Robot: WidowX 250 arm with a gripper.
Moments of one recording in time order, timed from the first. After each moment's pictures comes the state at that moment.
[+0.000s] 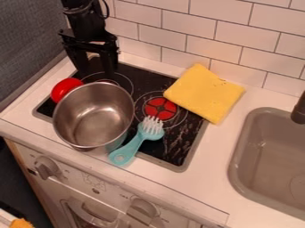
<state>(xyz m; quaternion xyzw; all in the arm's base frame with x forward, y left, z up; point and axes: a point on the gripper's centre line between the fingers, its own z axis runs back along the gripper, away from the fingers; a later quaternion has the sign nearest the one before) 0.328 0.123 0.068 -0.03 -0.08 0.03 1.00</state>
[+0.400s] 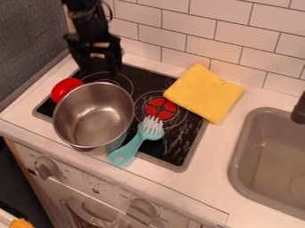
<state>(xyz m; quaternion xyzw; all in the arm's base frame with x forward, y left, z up) 0.345 0.127 0.062 -0.05 -0.08 0.06 0.99</state>
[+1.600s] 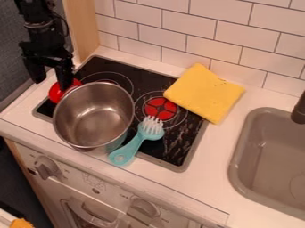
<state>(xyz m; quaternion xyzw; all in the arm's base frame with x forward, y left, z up) 0.293 0.192 0.039 0.01 0.01 0.02 1.00</state>
